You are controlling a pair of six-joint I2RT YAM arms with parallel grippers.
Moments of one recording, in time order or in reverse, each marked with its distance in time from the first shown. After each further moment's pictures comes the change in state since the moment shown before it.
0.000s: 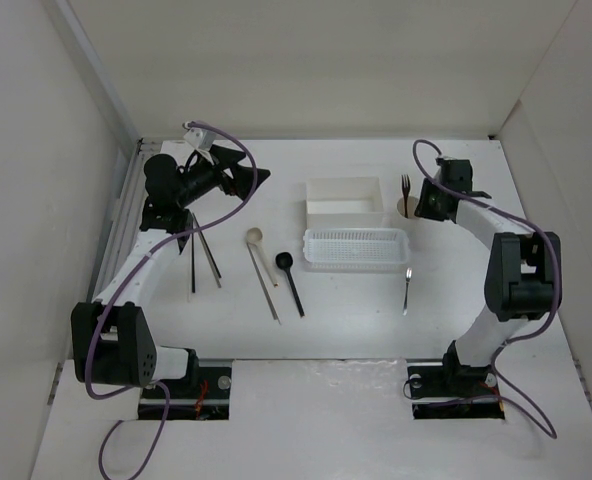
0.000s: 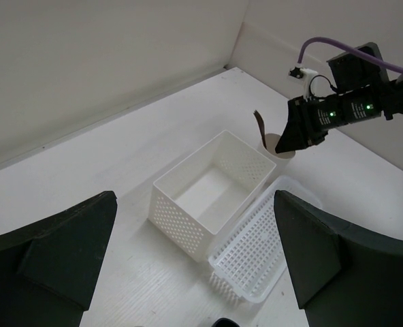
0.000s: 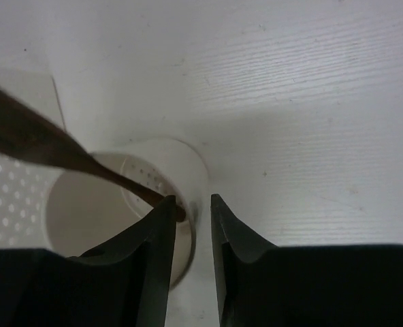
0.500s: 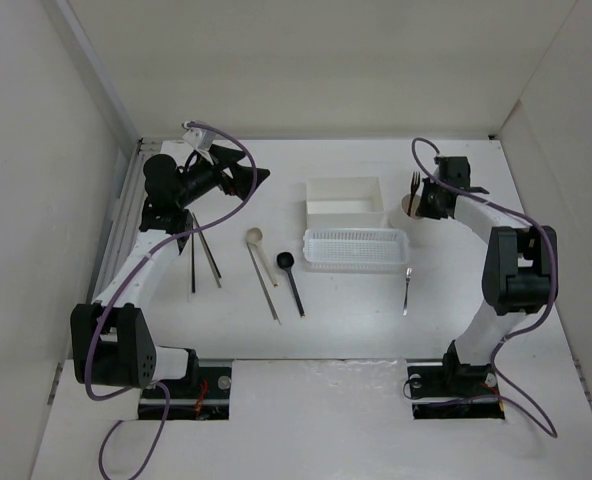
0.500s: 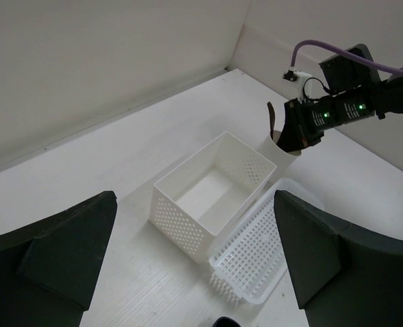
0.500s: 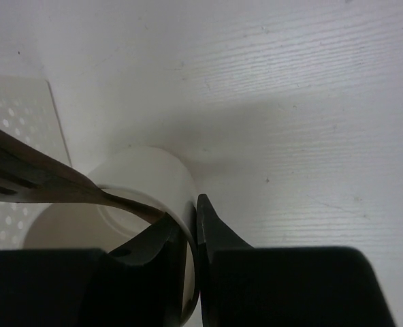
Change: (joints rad) left arm 0.000 -0.006 0.000 0.000 -0.005 0.000; right arm 0.003 0.065 0.047 -0.031 -0.006 0.011
